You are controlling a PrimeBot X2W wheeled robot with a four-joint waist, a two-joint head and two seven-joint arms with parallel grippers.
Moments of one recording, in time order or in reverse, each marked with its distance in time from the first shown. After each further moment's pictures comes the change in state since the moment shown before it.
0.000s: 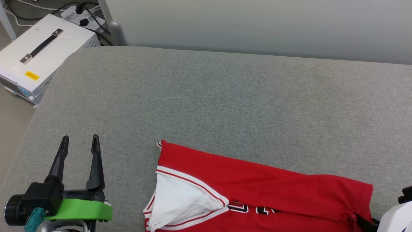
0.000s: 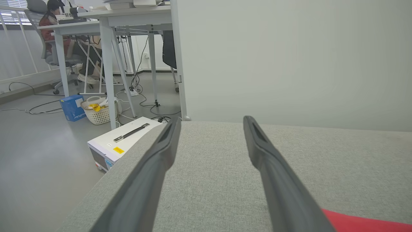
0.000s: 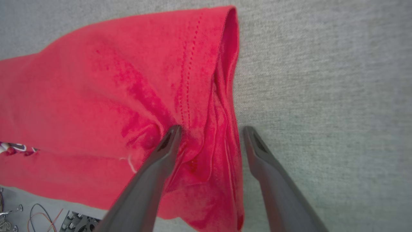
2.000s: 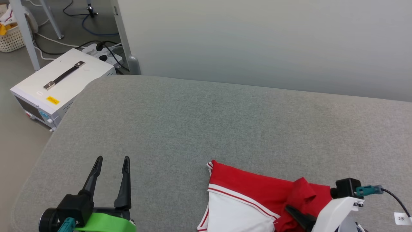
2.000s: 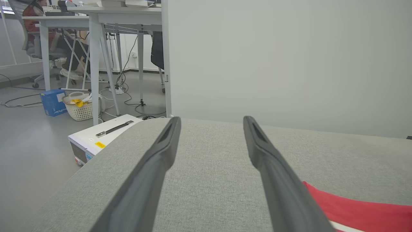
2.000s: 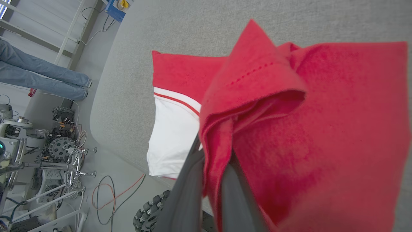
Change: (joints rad) left arm 0.055 -0.075 -0.062 0.073 0.022 -0.053 0.000; right arm 0.028 0.234 0.138 -0.258 0.038 0.001 0.007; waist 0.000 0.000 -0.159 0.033
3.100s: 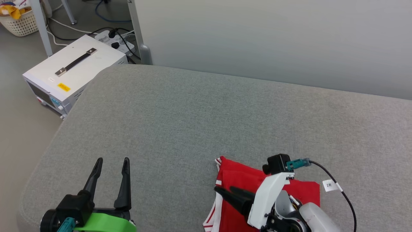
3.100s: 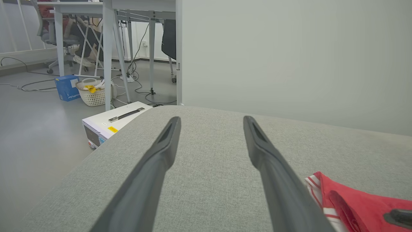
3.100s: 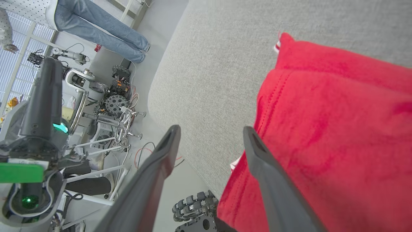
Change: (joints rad) left arm -0.003 0.002 -0.001 0.019 -0.019 0.000 0.000; right arm -0.327 0.027 0.443 0.344 0.232 0.000 -0.228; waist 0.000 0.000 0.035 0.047
